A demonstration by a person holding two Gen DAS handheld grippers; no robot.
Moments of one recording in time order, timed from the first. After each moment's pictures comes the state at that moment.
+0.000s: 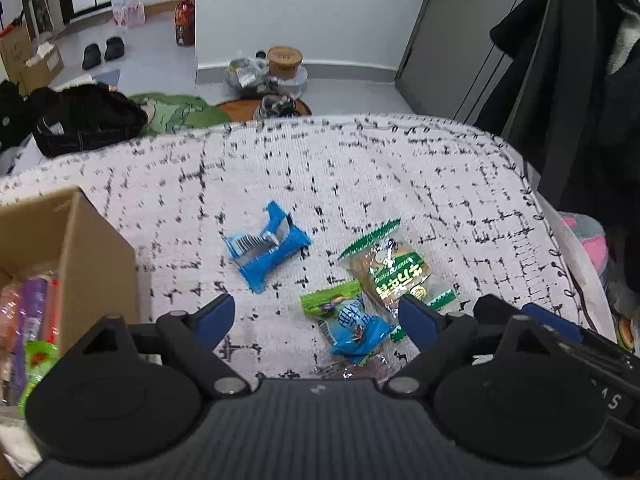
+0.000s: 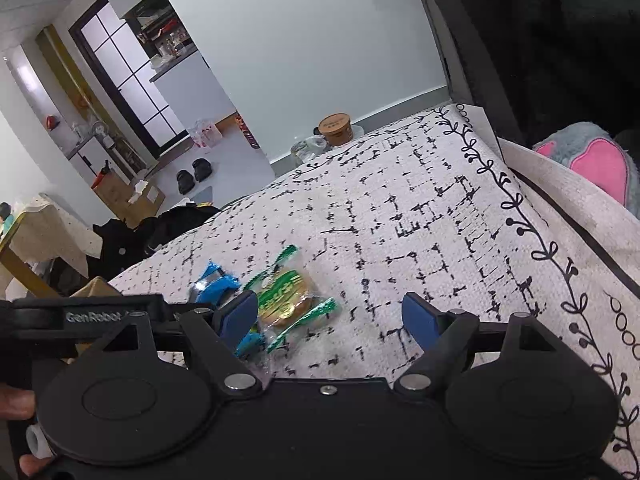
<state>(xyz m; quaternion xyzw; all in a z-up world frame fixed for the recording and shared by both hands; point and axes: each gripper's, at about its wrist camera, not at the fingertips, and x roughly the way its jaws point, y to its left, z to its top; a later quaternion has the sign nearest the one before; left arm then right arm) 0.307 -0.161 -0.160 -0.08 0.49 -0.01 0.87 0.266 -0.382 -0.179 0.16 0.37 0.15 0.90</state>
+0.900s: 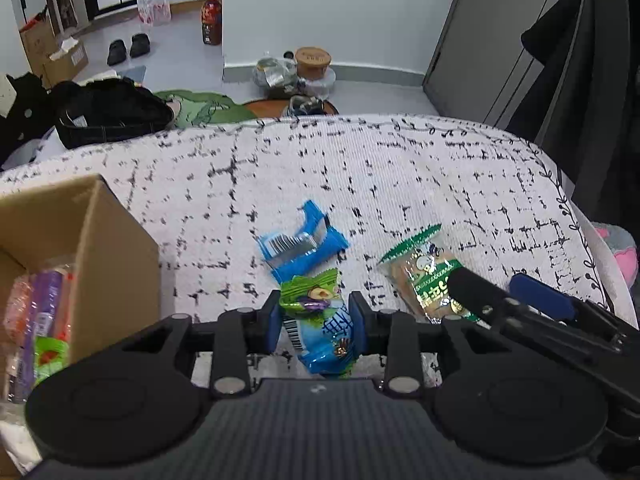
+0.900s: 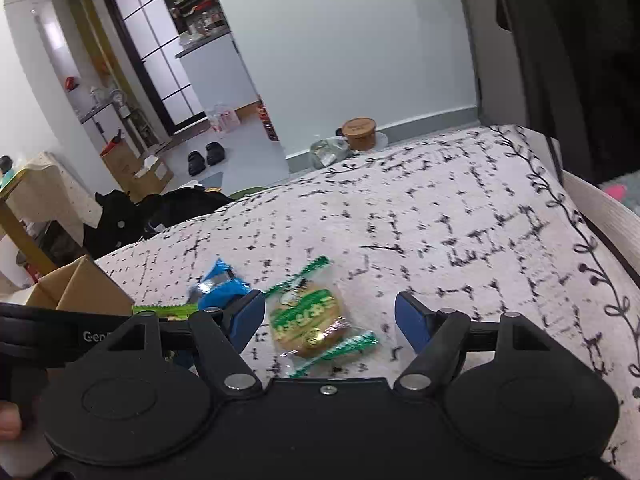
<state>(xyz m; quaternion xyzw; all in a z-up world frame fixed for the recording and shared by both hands) 0.307 -0.148 -0.165 -0.07 0.48 0.04 0.87 0.289 -0.338 -0.186 0.10 0.35 0.19 0.91</state>
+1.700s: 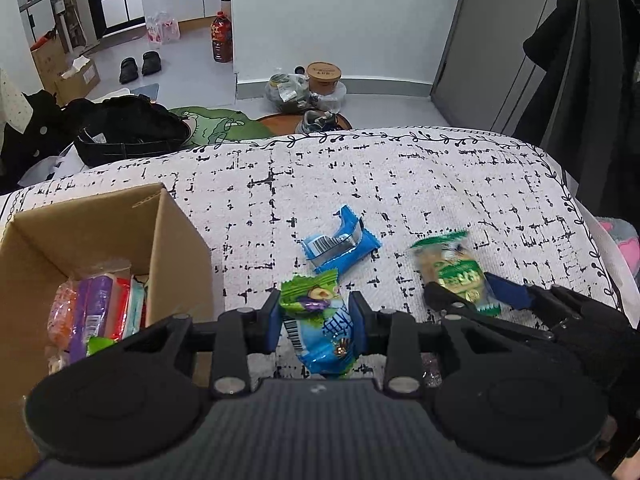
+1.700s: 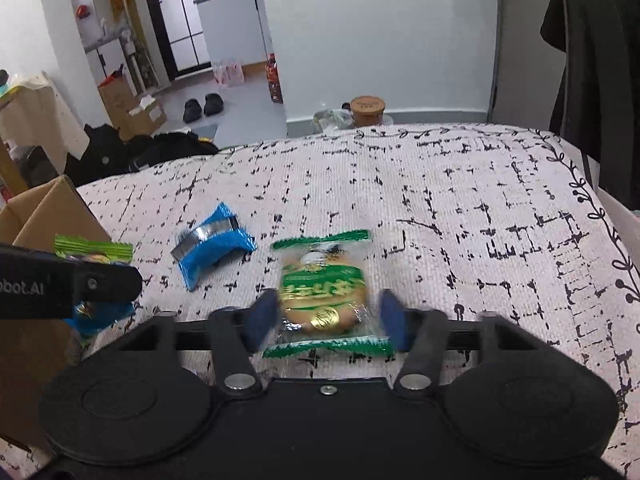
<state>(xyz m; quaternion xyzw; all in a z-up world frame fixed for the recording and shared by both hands) 0.285 -0.130 -0.151 -0.05 0.46 0.05 0.88 0.290 -0.294 -0.204 -0.01 0.38 0.18 0.91</state>
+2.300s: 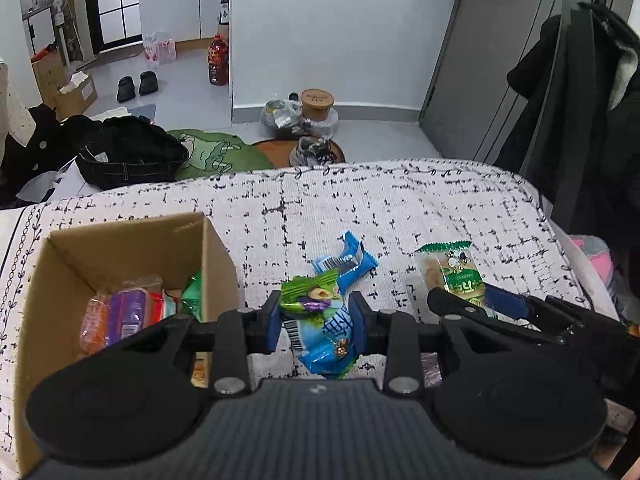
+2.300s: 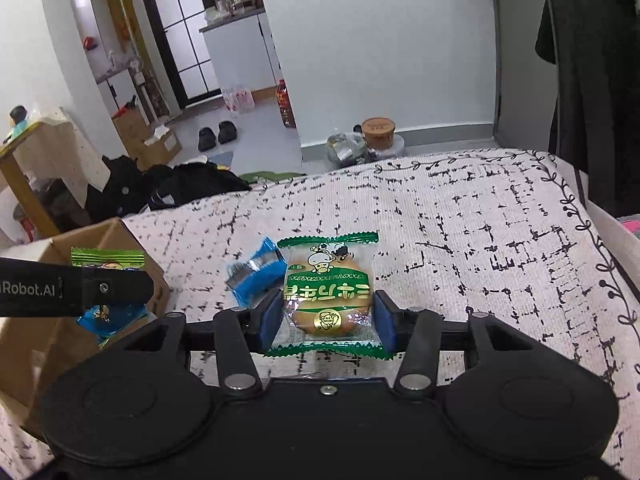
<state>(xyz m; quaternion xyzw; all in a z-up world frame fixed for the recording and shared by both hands) 0.257 -0.109 -0.113 -0.06 0.43 0.03 0.90 0.261 -0.297 -0.163 0.03 0.35 0.19 0.92</state>
